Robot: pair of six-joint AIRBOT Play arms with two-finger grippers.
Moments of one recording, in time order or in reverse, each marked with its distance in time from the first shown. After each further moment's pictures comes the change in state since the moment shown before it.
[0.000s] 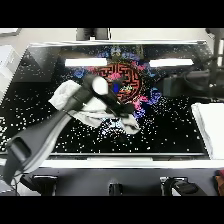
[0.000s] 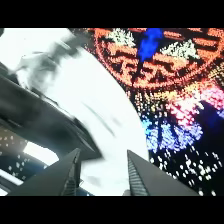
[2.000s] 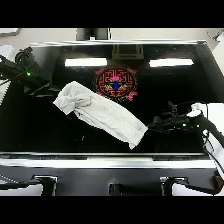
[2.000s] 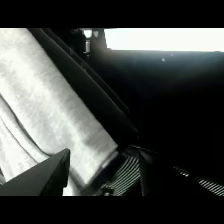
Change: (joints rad) left arm 0.753 0.370 -0.149 0.047 -0.285 0.163; right arm -0.400 -0.510 -0.748 0.471 -0.252 -0.431
